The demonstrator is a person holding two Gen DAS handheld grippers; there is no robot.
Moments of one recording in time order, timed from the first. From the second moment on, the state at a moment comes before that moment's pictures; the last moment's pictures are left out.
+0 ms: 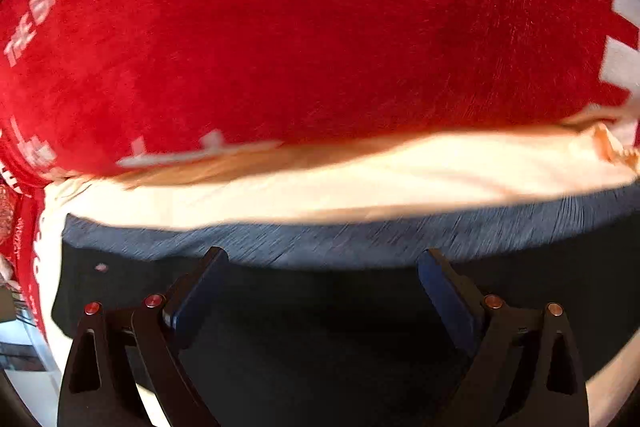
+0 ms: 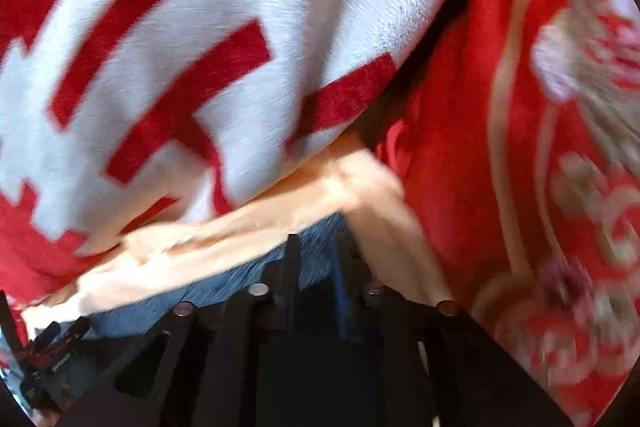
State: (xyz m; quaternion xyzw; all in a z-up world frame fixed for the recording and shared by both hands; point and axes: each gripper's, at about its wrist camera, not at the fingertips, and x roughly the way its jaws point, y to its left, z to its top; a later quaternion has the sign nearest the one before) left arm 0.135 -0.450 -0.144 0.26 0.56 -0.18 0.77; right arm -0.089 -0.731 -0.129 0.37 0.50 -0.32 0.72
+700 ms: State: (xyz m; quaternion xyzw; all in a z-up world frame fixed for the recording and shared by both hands) left arm 0.241 -0.119 -0.168 0.26 0.57 -0.07 0.77; right arm 0.001 -0.350 -0.174 0.56 0.52 0.04 0.64
